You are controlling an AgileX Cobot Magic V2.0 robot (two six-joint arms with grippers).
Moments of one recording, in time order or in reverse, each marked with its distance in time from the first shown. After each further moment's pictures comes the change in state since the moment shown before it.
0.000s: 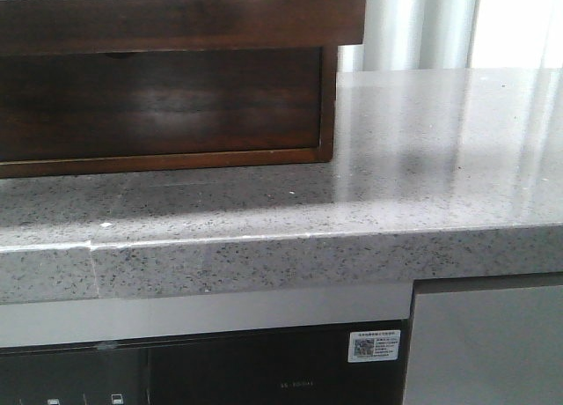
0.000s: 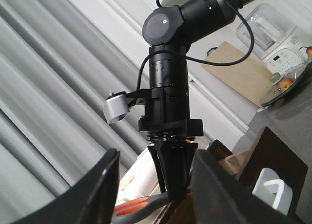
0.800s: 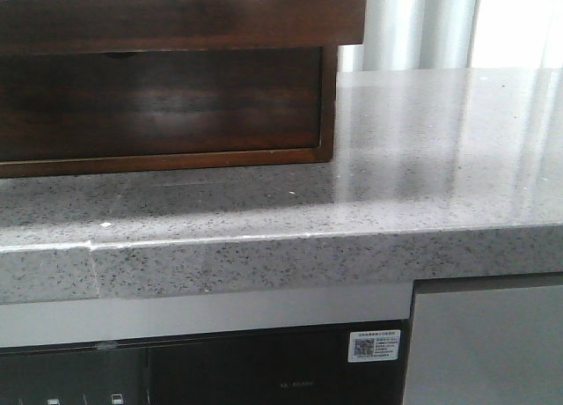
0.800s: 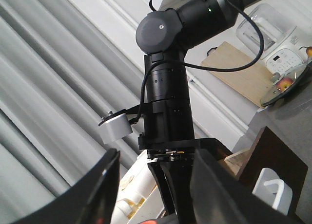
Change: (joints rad) left arm 0.000 0.000 0.000 0.000 0.000 0.000; right arm 0.088 0.014 0.004 -0.109 0.000 0.000
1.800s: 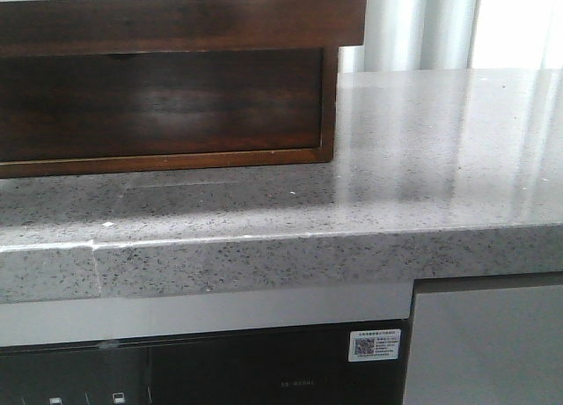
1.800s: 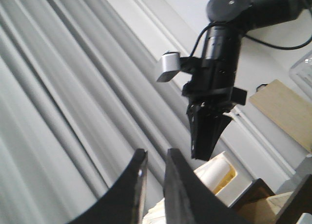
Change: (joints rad) left arm 0.000 -0.297 -0.002 0.000 0.169 -0.180; right arm 0.000 -0.222 0.002 -0.003 0.000 0.092
